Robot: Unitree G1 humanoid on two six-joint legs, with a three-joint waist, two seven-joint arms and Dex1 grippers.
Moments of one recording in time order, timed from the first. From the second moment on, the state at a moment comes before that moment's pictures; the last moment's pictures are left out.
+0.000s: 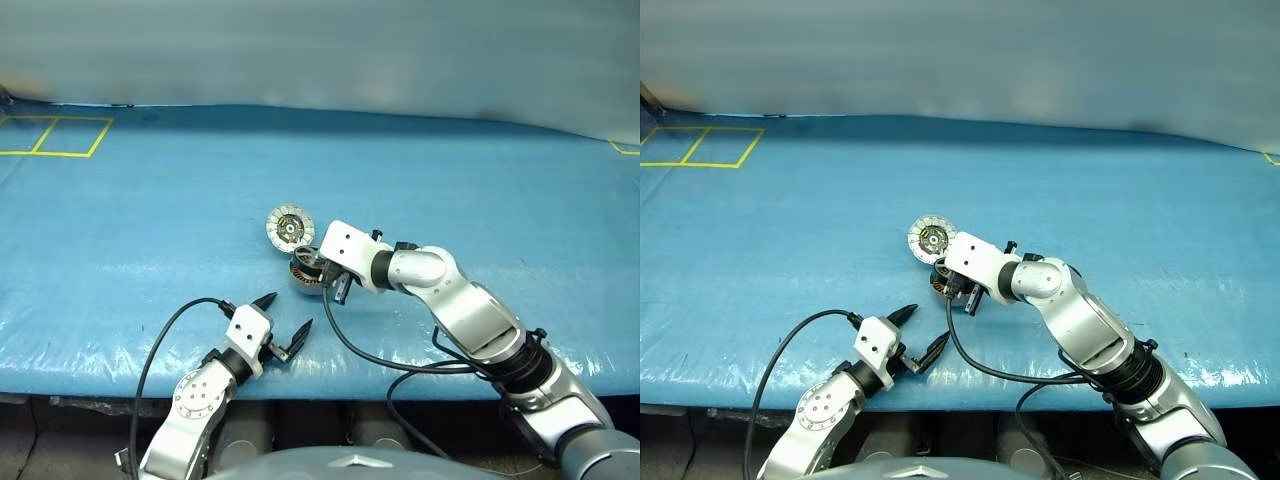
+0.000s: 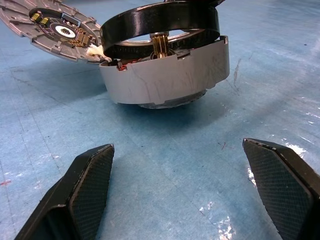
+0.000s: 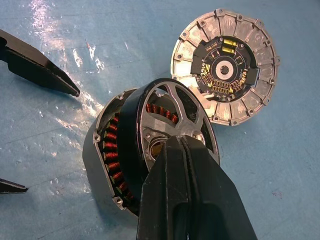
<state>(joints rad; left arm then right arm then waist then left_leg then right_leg) 0.31 0.26 -0.26 -0.28 -0.09 0.06 -0.42 -0.50 -0.52 0.51 -0.48 0.01 0.93 0.64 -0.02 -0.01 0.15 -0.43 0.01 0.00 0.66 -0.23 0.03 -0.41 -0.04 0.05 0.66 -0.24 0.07</state>
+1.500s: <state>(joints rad) 0.31 0.28 -0.13 -0.32 -0.15 0.07 -0.41 -0.44 -0.38 0.40 -0.47 0.06 0.98 0.57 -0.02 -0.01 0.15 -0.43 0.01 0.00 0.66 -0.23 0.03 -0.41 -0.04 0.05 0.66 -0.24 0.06</state>
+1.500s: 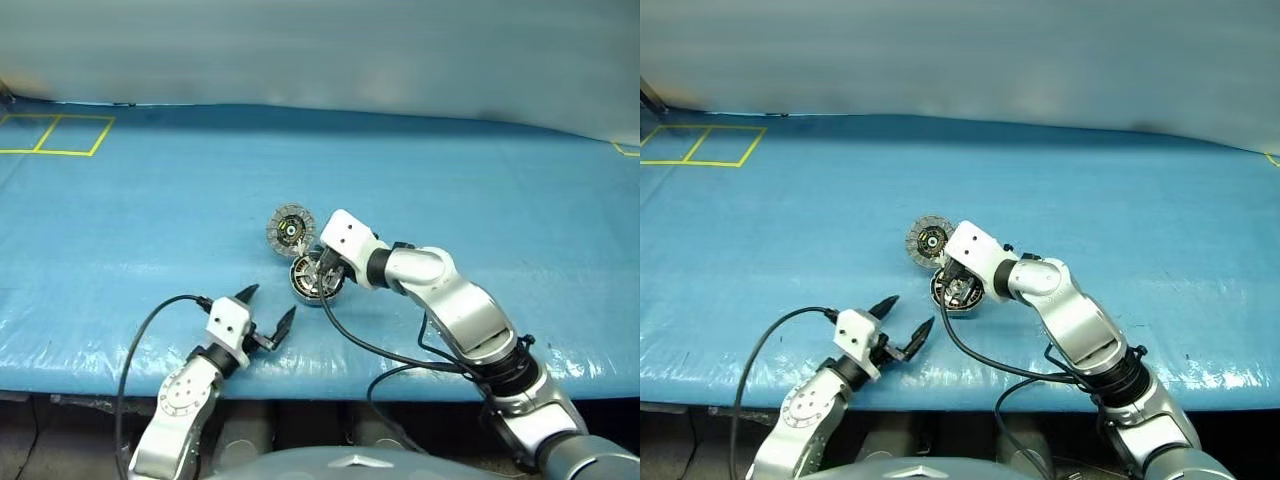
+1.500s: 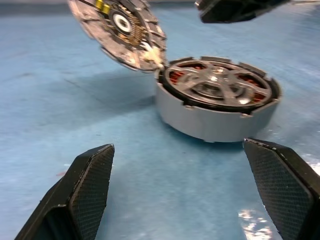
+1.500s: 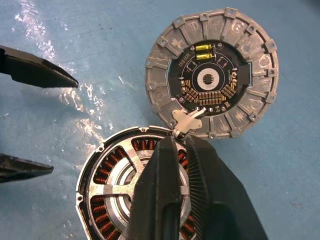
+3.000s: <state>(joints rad) -0.52 0.36 0.35 0.28 -0.92 0.82 -0.64 -0.14 -0.21 0.32 -0.47 0.10 0.88 0.36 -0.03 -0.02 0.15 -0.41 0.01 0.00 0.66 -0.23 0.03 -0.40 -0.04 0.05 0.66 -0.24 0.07</state>
